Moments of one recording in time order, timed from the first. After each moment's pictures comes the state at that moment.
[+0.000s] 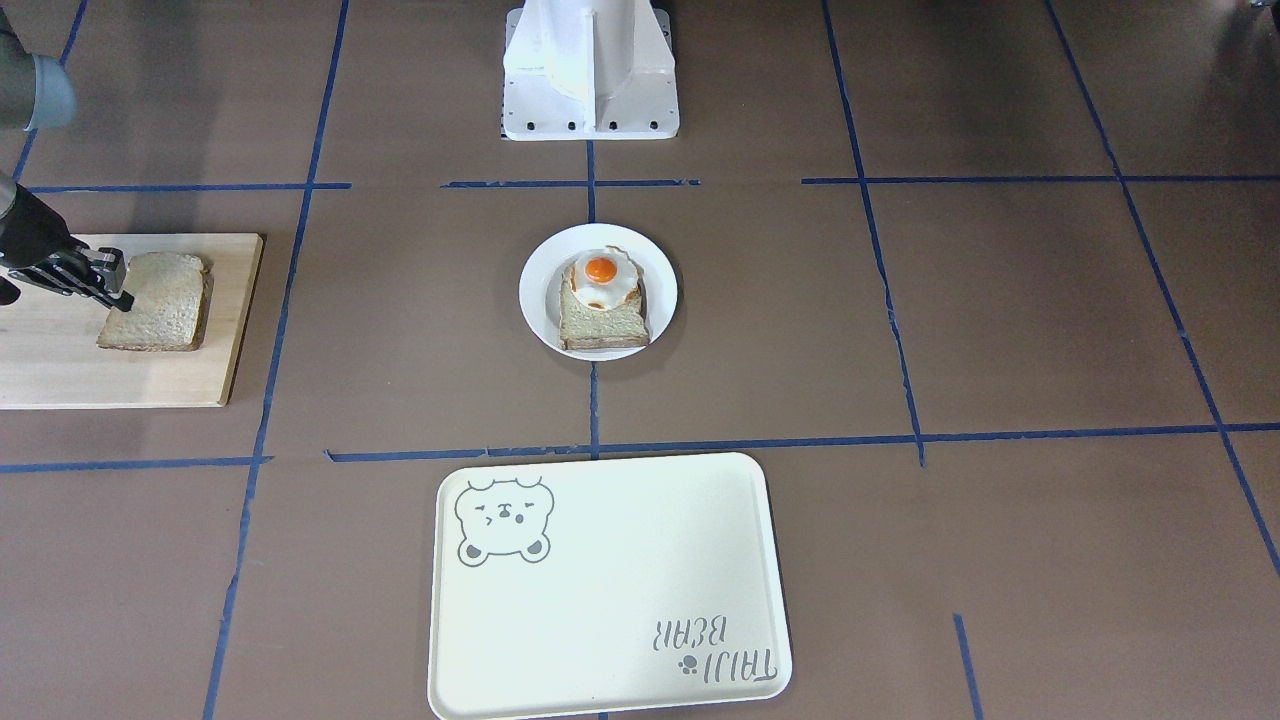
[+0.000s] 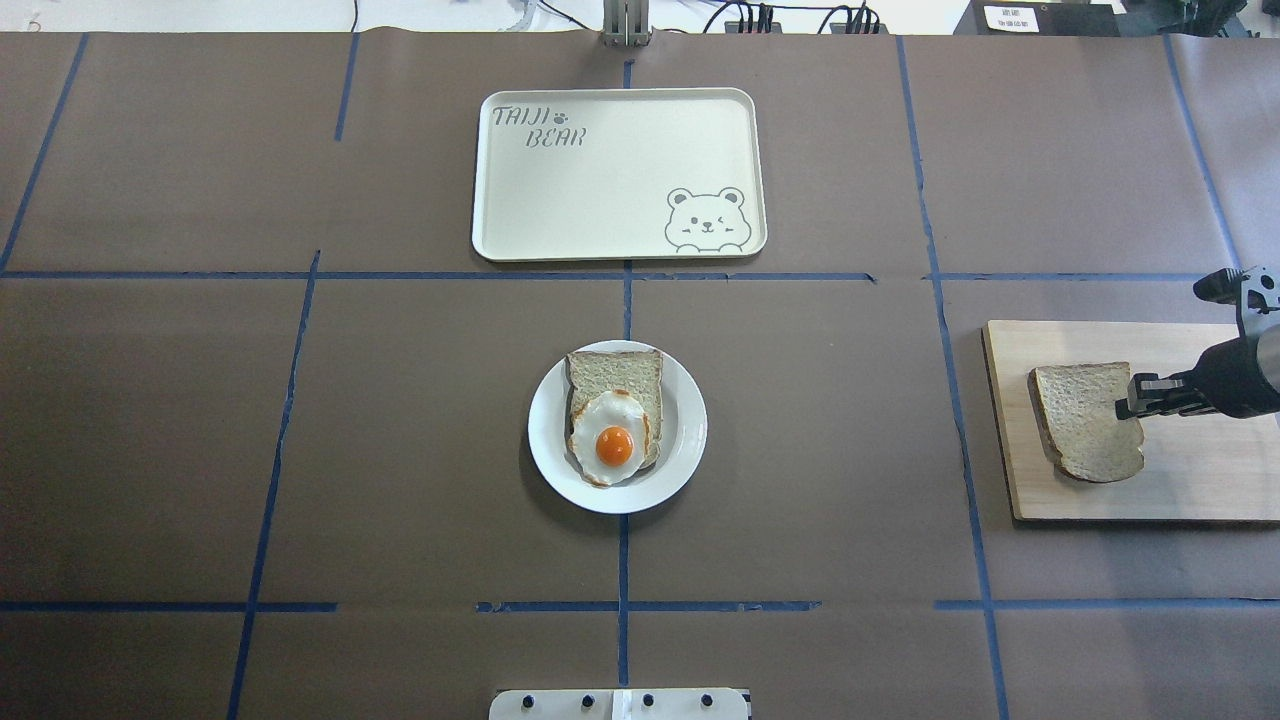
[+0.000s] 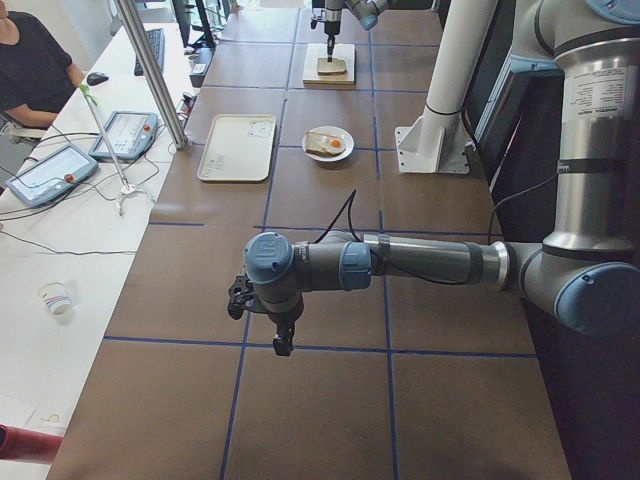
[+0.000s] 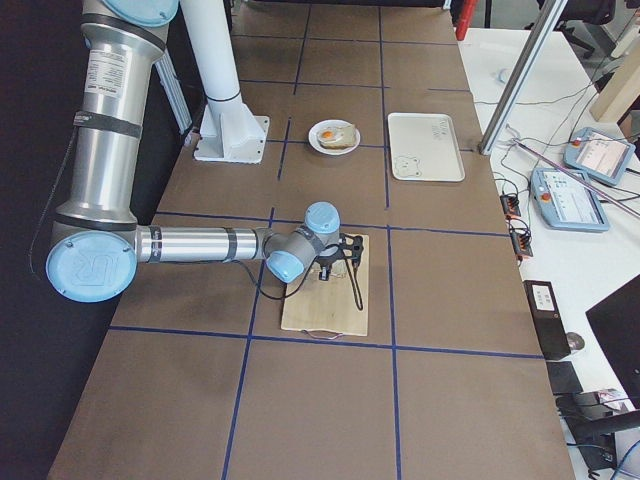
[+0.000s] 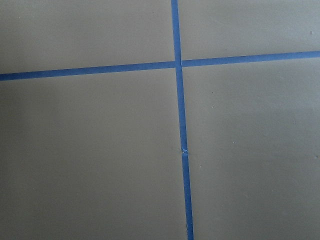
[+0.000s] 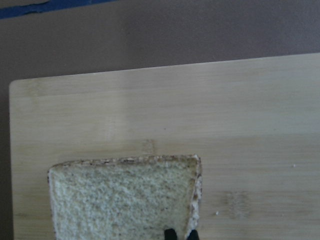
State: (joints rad) left arm -1.59 -1.52 -1.69 -1.44 -2.38 0.14; right arm 0.94 -1.76 1.71 -0.78 2.22 0.98
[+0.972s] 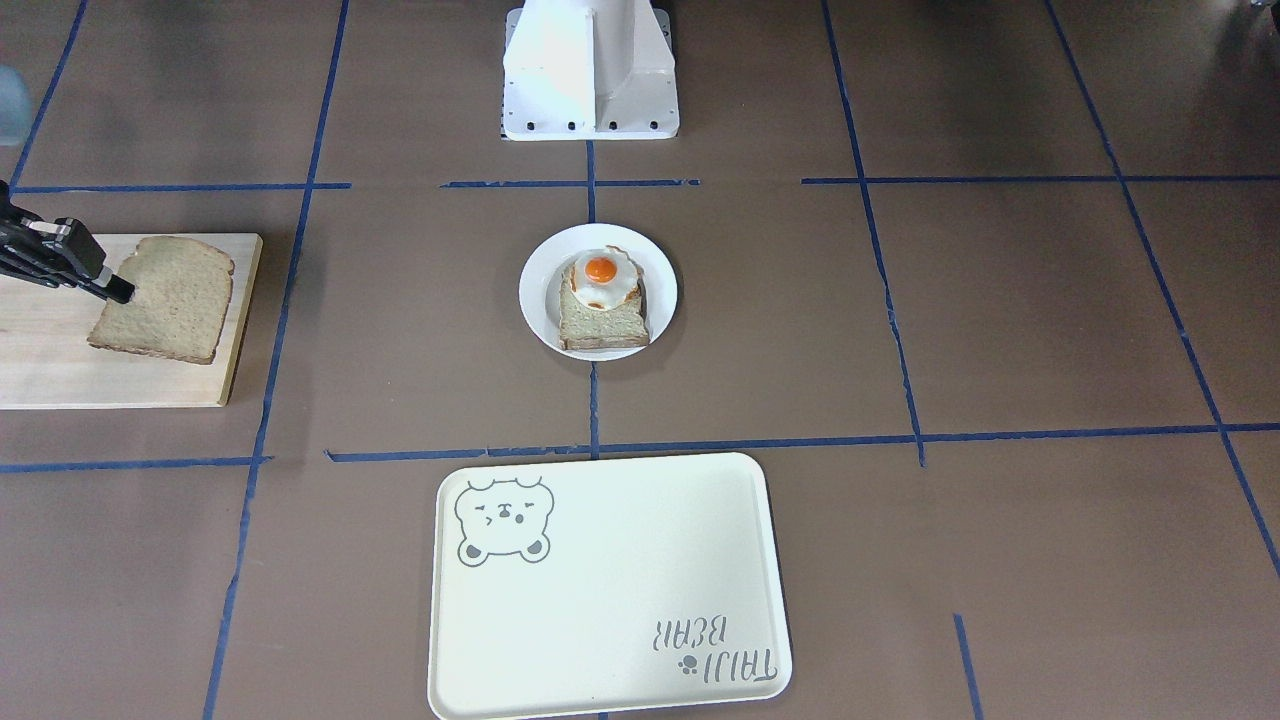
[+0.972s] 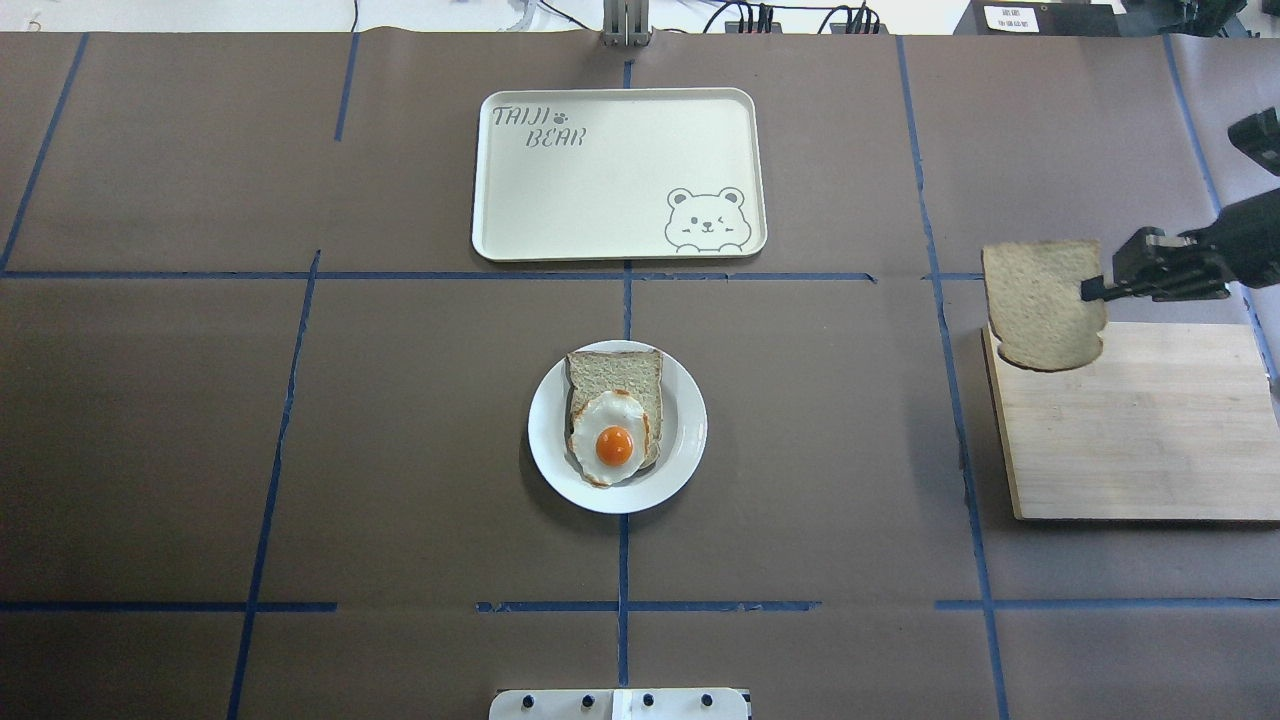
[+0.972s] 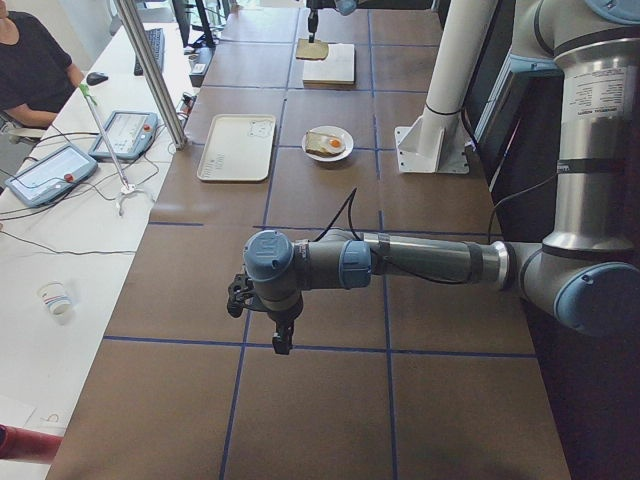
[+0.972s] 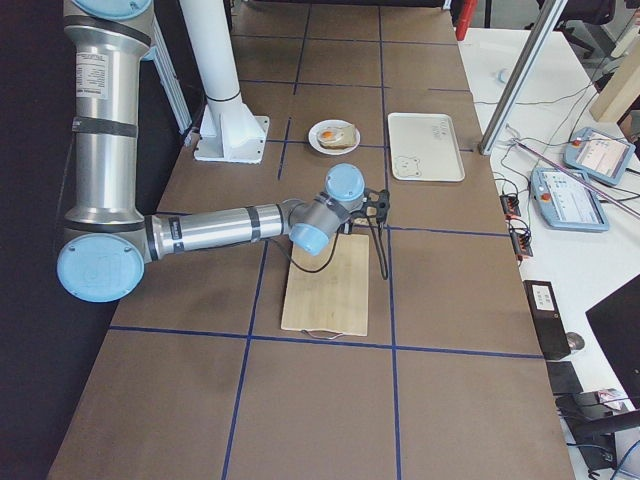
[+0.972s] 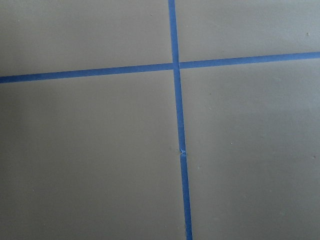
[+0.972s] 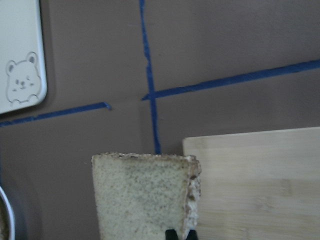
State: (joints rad) left arm -1.59 -1.52 -1.70 -1.44 -2.38 0.13; right arm 1.13 -1.52 1.77 -0.78 2.51 1.21
